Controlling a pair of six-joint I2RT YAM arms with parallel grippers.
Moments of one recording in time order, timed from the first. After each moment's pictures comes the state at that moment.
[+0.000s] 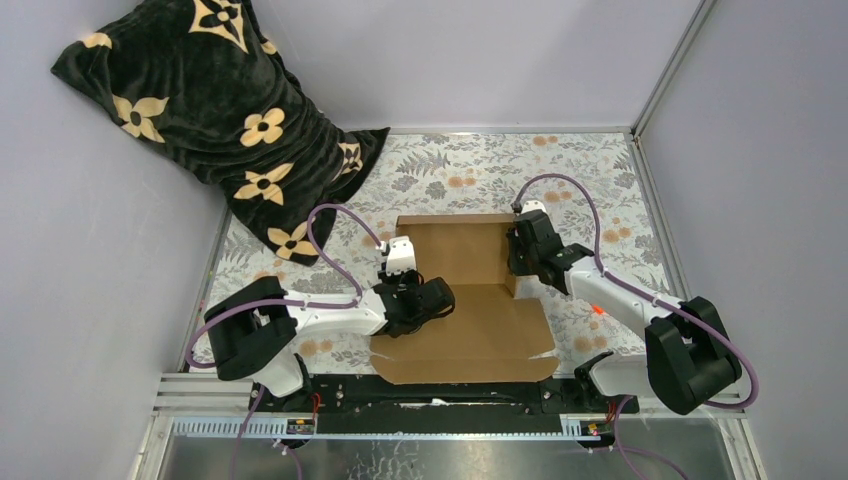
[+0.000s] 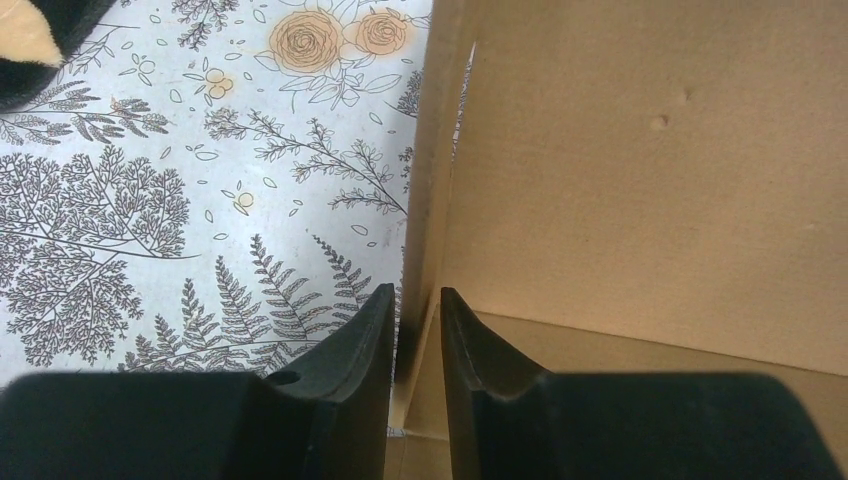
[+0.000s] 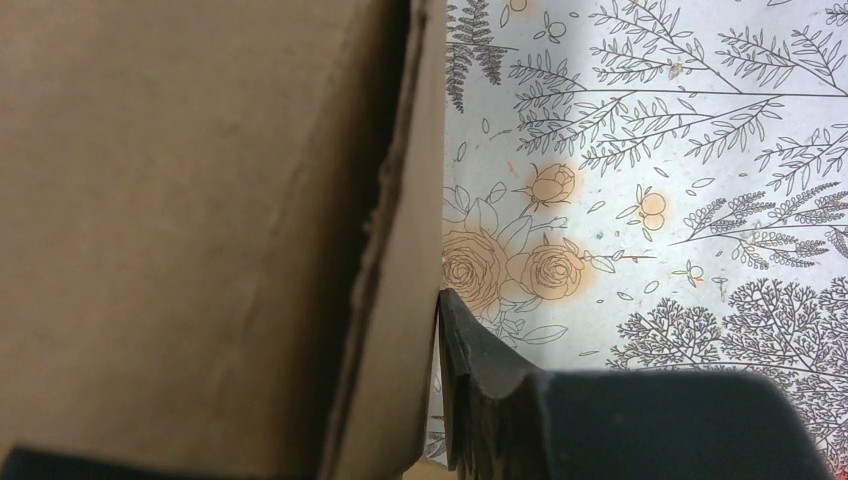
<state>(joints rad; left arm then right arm) -1.10 1.56 0.77 -0.31 -1.00 -1.06 0.49 1.31 0.72 -0.28 0.14 0.34</state>
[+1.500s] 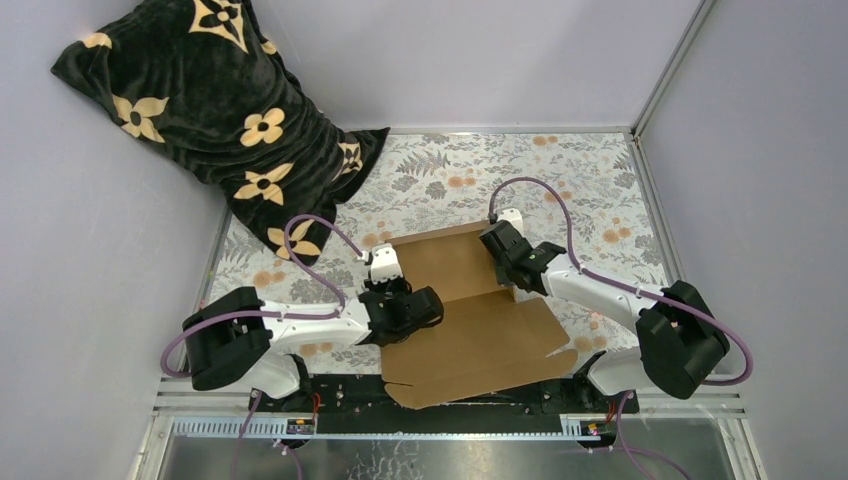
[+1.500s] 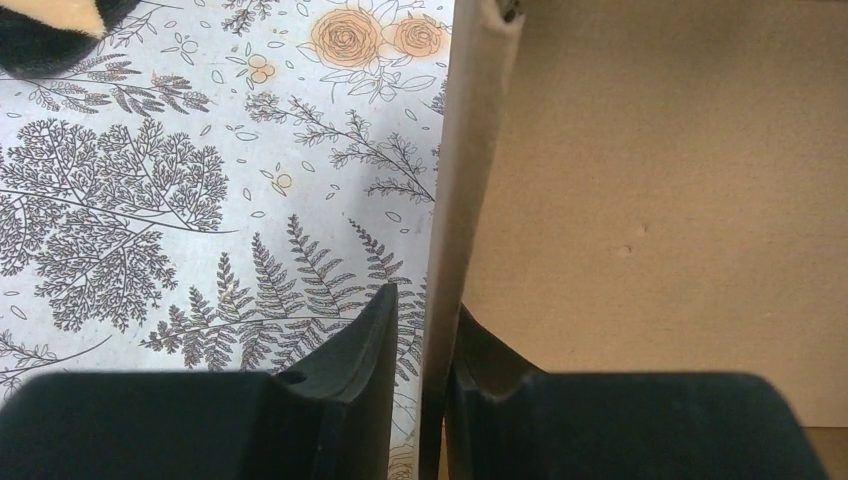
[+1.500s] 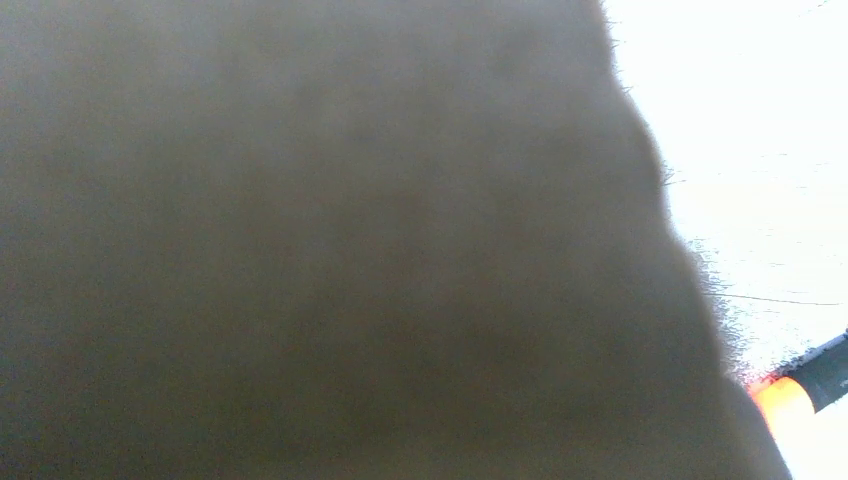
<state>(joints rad) -1.13 1.44 0.69 -0.37 -1.04 -1.19 0.70 1.40 0.81 -0.47 0.40 0.39</state>
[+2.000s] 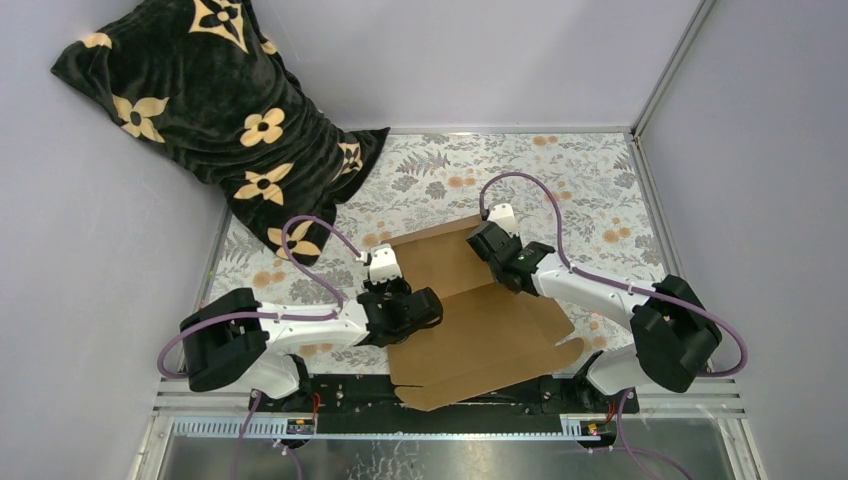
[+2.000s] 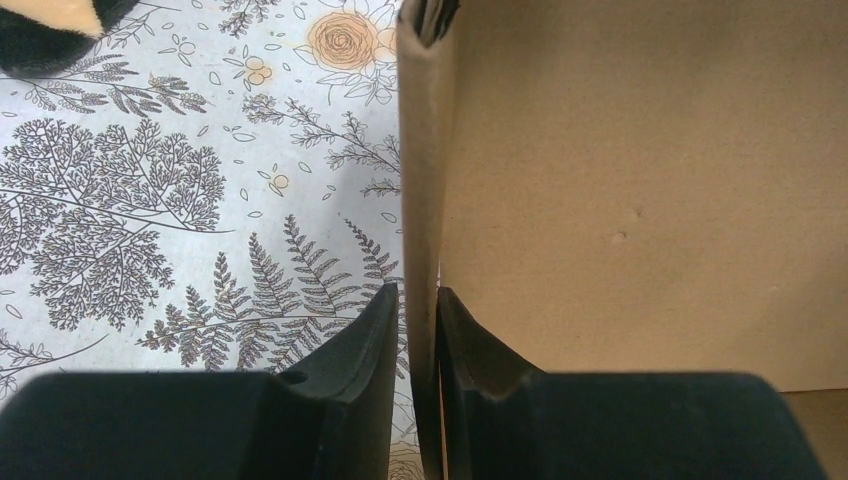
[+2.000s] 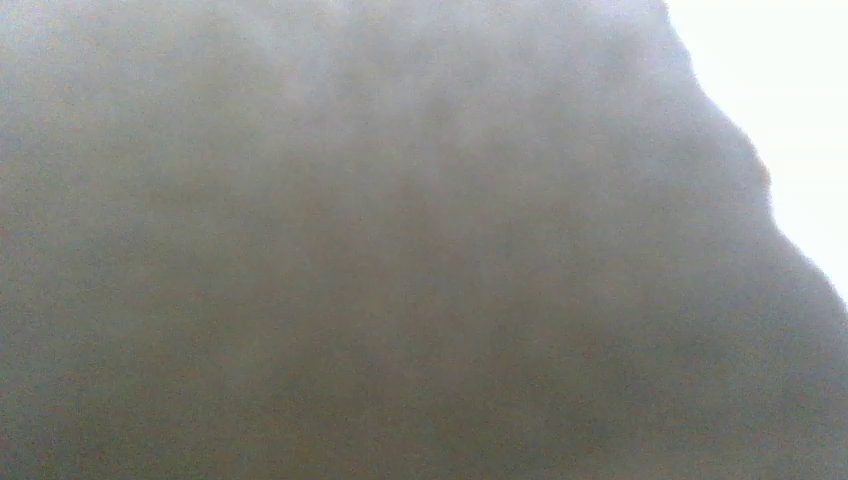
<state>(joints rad) -1.14 1.43 0.68 -0.36 -1.05 -1.20 0.77 1.44 0.87 -0.48 0.60 0.38</state>
